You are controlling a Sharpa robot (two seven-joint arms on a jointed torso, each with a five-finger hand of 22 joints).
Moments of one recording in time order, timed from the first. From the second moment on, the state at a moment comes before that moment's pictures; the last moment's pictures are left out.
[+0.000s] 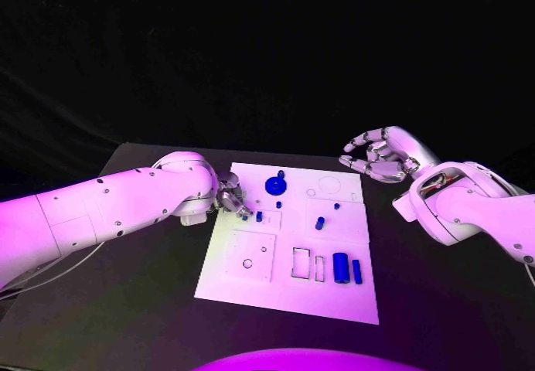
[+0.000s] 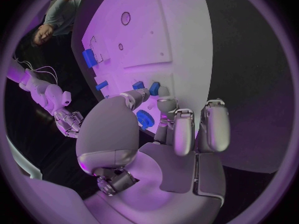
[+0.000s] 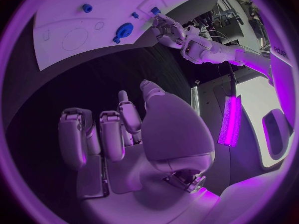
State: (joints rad) left arm 1.25 -0.67 -0.05 1.36 -1.13 0.20 -0.55; left_hand 1.07 -0.25 0.60 0.24 0.22 0.89 0.04 0.79 0.64 1.27 -0.02 1.11 0.84 1.47 -0.07 1.53 1.31 0.07 1.37 0.05 1.46 1.31; right arm 1.29 -0.97 -0.13 1.65 -1.06 -0.63 0.01; right_hand 1.31 -0.09 0.14 0.29 0.31 0.84 0.16 0.29 0.39 1.32 0.08 1.29 1.26 1.47 0.01 1.50 1.31 0.01 1.46 0.12 1.46 1.31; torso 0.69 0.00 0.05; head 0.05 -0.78
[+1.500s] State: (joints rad) left arm 1.25 -0.70 -0.04 1.40 -1.00 -0.19 -0.24; left_hand 1.42 -0.20 0.37 0.28 0.22 0.64 0.18 0.67 0.51 0.80 0.11 0.79 0.46 1.06 0.05 1.05 0.78 0.16 0.81 0.16 0.95 0.76; right arm 1.29 -0.97 -0.13 1.64 -1.05 -0.65 0.02; right_hand 1.30 -0.09 0.14 0.29 0.32 0.84 0.16 0.29 0.39 1.32 0.08 1.29 1.26 1.47 0.01 1.49 1.31 0.03 1.46 0.12 1.45 1.31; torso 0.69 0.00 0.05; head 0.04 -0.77
